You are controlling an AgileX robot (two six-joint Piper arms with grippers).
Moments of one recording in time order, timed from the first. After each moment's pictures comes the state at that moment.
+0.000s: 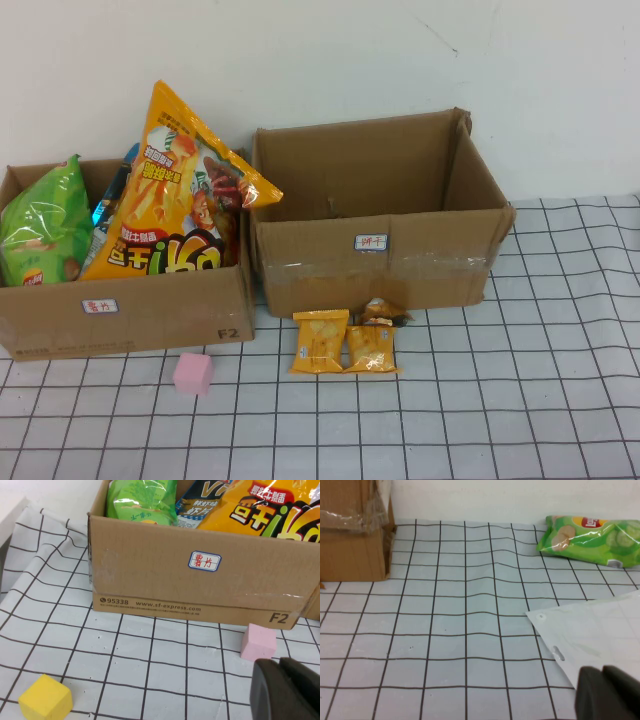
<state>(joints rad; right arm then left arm) -0.02 -0.01 0.02 -0.11 0.42 0.03 0.03 -0.01 0.02 -0.16 0.37 -0.04</state>
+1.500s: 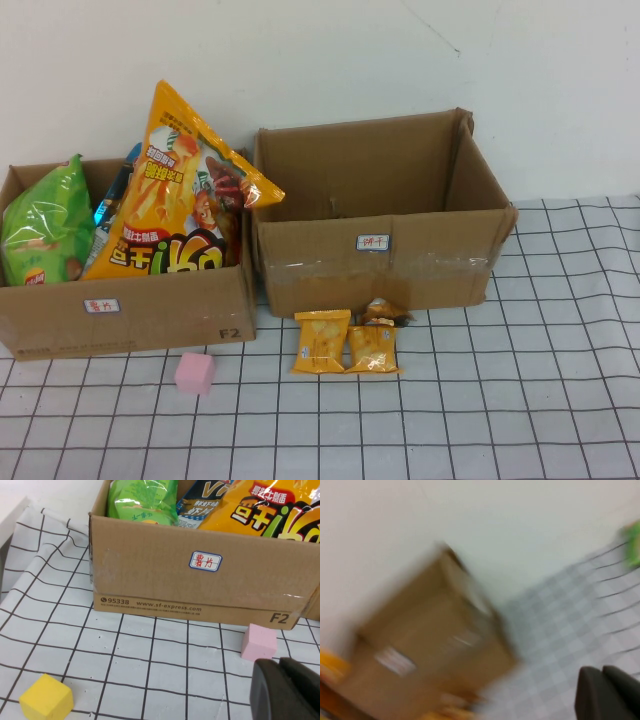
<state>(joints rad) -0.02 -0.01 0.03 0.35 0.25 0.18 0.03 -0.01 0.02 -0.16 0.37 -0.04</state>
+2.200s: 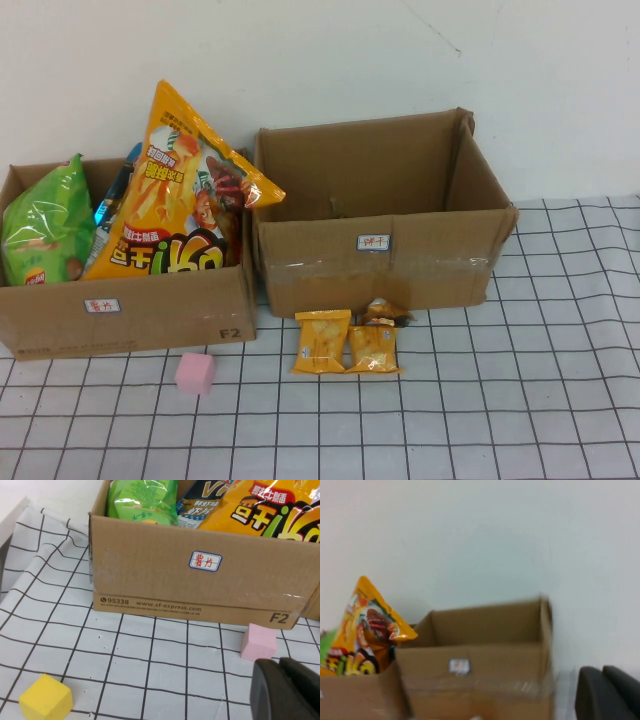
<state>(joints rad) -0.02 0.01 -0.19 0.90 0.40 -0.62 0.03 -0.01 0.02 -0.16 0.37 -0.04</state>
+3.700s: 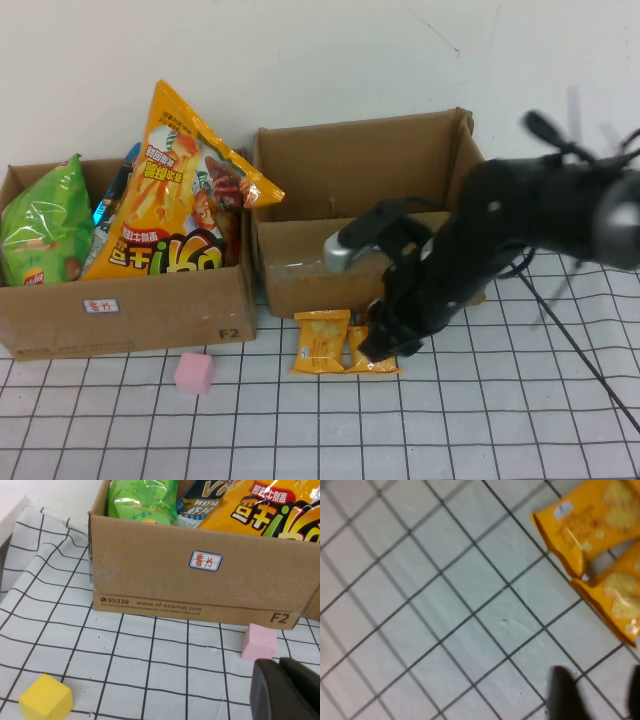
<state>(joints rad) 0.58 1.96 -1.41 0.35 0.77 -0.50 0.03 -0.01 0.02 -0.16 0.37 -0.04</state>
